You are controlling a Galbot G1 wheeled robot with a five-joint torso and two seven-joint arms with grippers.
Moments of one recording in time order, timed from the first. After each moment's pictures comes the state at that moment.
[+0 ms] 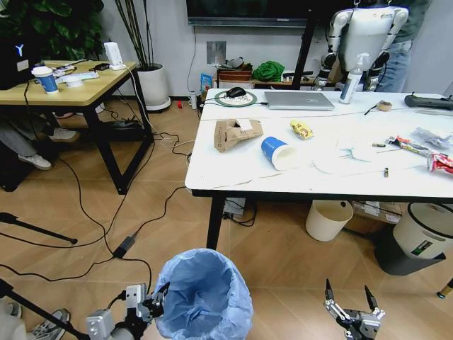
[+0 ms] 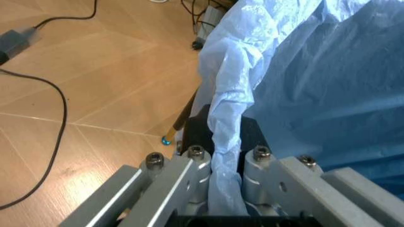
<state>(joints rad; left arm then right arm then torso) 1.92 -1.04 -0.50 -2.25 -0.82 0.28 -0.20 -1.82 1.61 0.79 1.75 0.15 0.57 -0.16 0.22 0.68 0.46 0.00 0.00</state>
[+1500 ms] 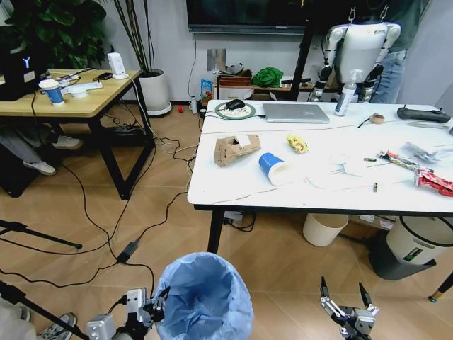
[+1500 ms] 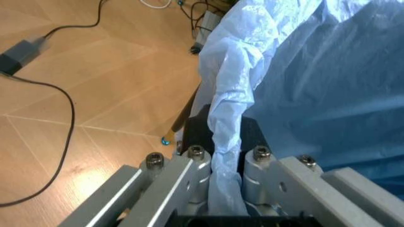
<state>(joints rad) 1.94 -1.06 -0.50 -2.25 -0.79 0.28 -0.20 -1.82 1.60 0.76 1.76 0.16 0.55 -0.16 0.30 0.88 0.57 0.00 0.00</state>
